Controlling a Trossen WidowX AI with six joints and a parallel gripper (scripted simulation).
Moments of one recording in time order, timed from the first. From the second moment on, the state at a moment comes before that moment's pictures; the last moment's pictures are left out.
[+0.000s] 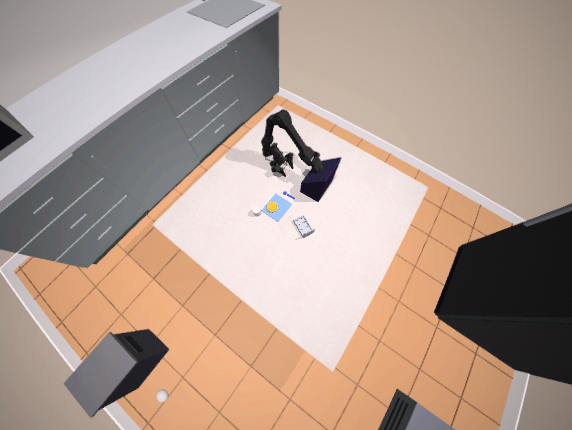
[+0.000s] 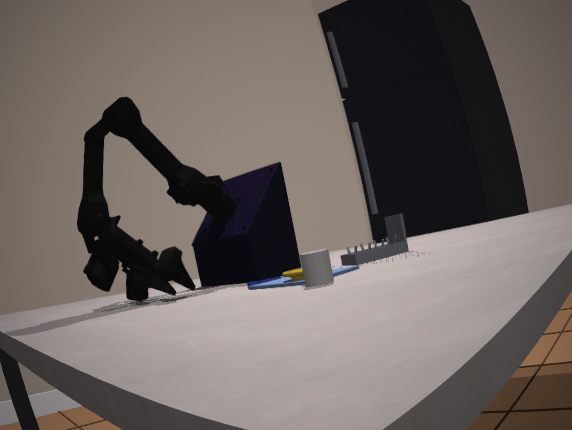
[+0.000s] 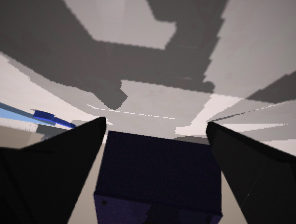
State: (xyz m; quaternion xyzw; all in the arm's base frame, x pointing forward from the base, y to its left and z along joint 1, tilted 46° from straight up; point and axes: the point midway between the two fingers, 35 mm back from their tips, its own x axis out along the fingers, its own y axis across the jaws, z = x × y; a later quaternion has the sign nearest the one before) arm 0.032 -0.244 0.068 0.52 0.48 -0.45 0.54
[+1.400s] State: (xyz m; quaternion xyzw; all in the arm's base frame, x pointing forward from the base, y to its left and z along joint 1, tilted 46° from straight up) arm 0.172 -0.209 0.044 0.38 0.57 -0.42 0.59
